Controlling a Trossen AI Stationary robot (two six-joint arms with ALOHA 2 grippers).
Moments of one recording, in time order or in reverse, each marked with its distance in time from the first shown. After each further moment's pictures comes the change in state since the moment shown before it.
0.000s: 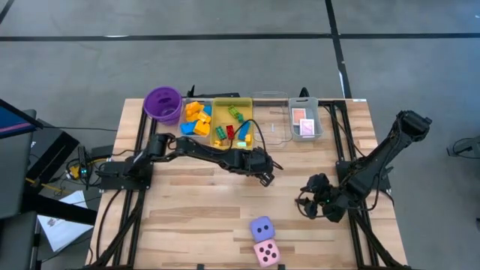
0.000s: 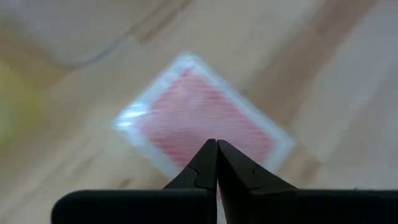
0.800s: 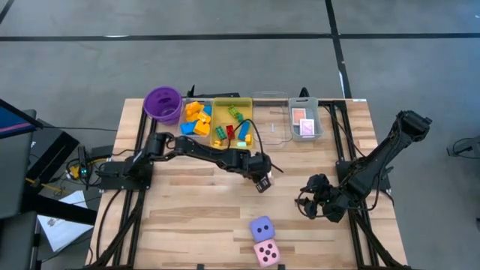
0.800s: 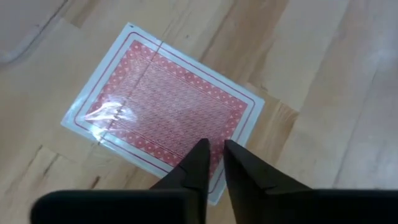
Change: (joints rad) left arm 0.007 -0.016 -0.064 0.050 0.184 0.201; right arm 0.001 0.000 0.000 0.012 -0.002 0.020
